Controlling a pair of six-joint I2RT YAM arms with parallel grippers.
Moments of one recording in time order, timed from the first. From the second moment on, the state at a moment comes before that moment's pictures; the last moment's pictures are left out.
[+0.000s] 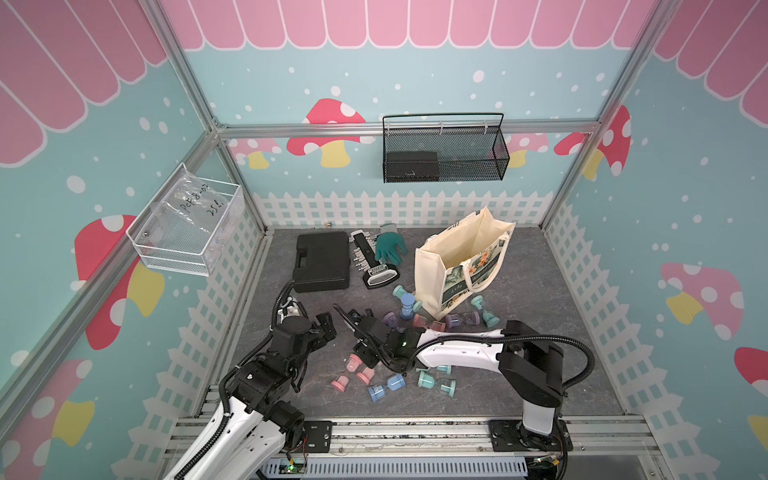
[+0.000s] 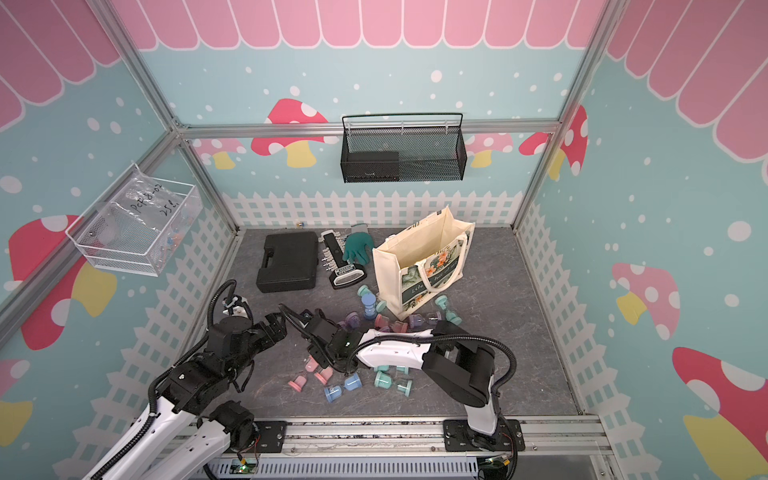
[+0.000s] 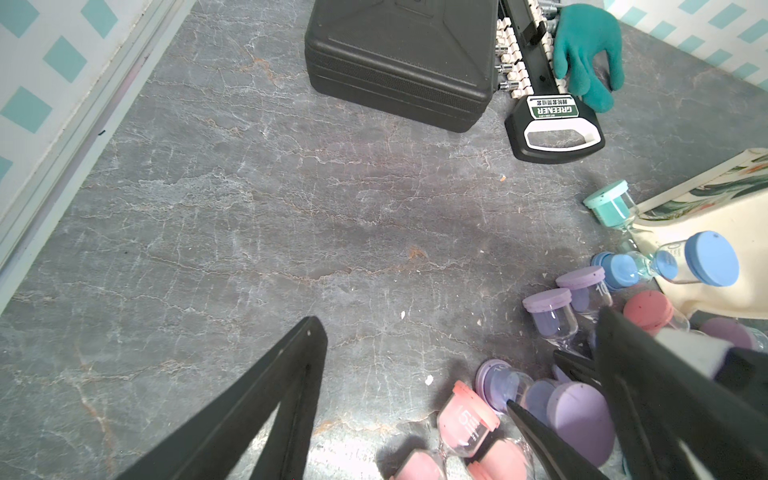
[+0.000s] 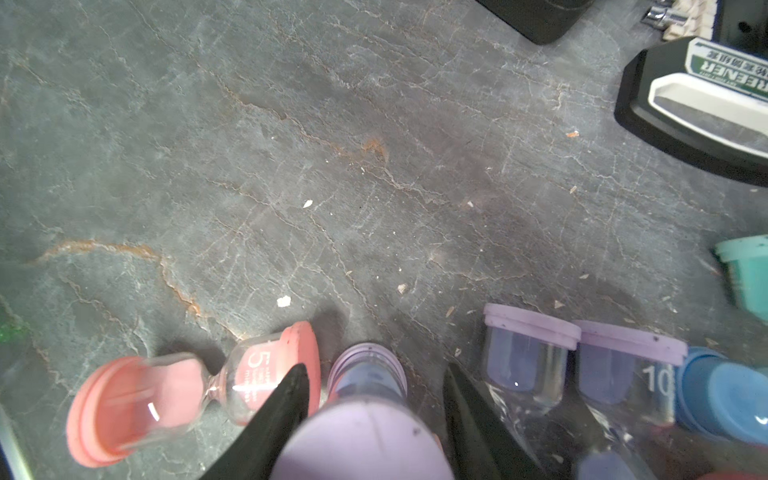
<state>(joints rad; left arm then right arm) -0.46 0.58 0.59 -0.66 -0.35 -0.78 1.18 1.88 1.23 -0.21 0.21 0.23</state>
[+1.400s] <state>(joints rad) -0.46 0.68 0.76 -0.60 -0.28 -0.71 1.06 1.46 1.26 -0.19 0.29 0.00</state>
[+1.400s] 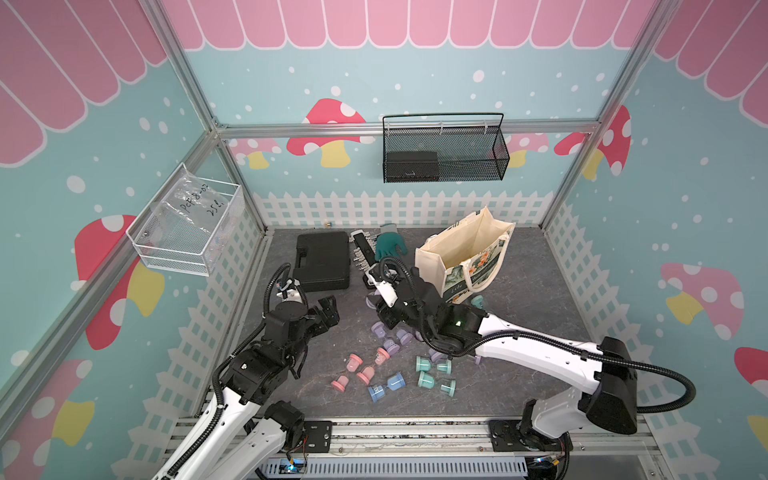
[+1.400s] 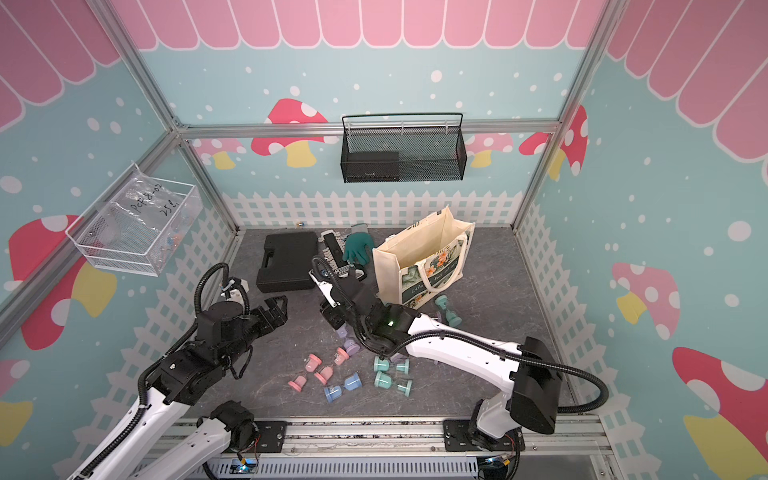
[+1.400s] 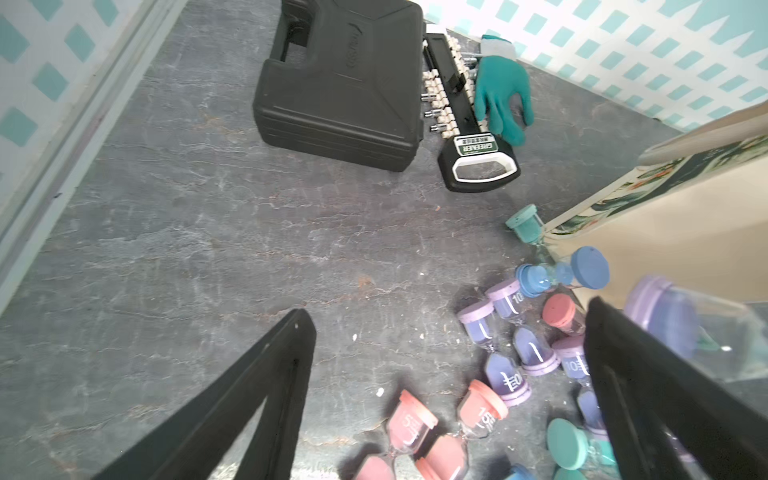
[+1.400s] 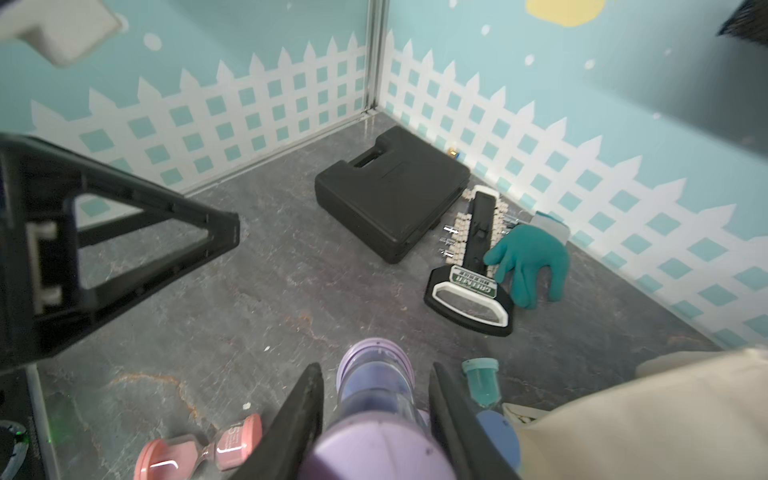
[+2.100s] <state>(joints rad) -0.53 0.97 0.89 -0.37 -0.15 -0.65 0.66 1.41 1.53 -0.24 0.14 0.00</state>
